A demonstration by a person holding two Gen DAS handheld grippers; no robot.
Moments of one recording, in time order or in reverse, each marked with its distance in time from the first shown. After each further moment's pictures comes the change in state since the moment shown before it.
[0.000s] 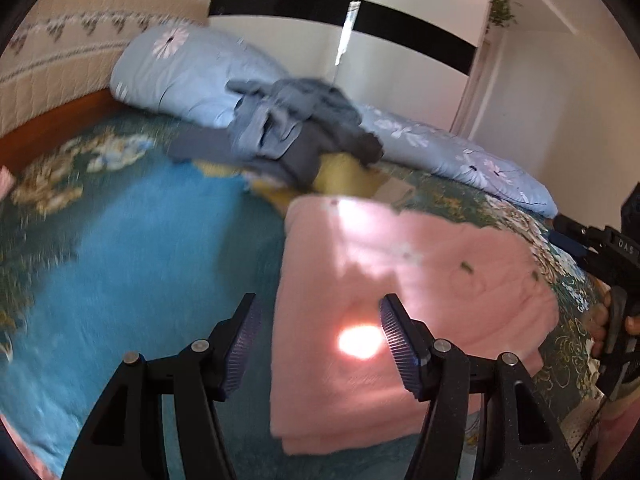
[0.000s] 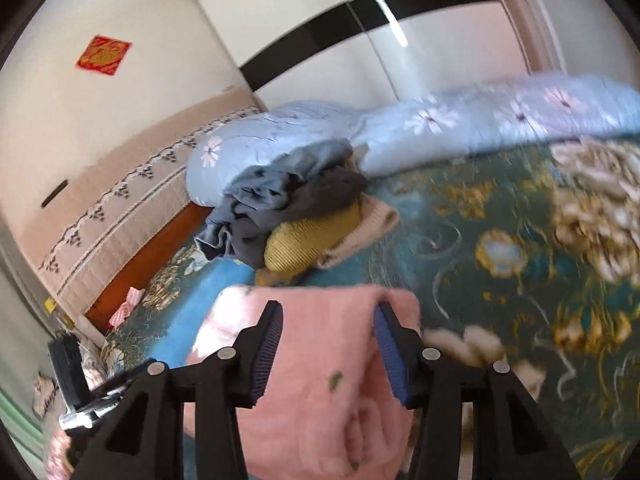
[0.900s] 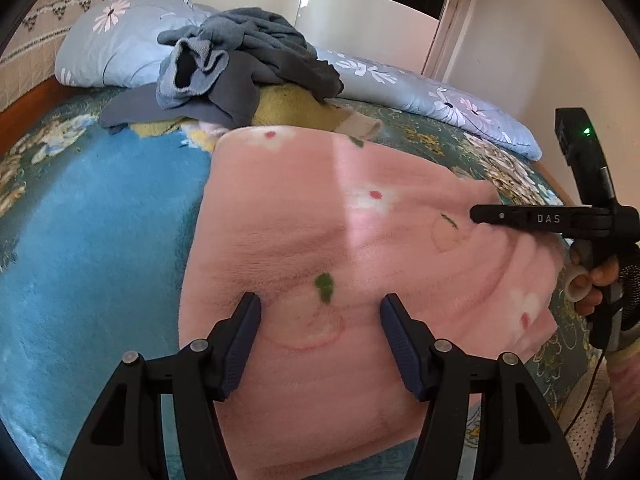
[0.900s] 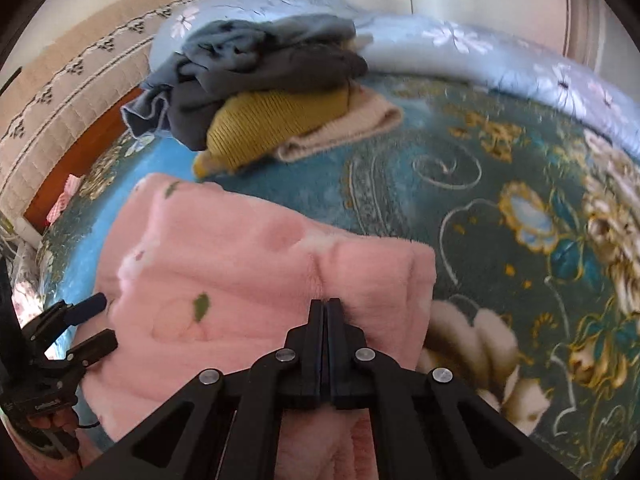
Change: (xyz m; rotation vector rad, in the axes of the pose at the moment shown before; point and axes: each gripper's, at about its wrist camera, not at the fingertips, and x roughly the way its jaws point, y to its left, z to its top) left arm 0.063 -0.030 -0.022 0.071 0.194 -0.083; right arm 0.118 -0.011 -0.020 -0.155 0.448 -0.217
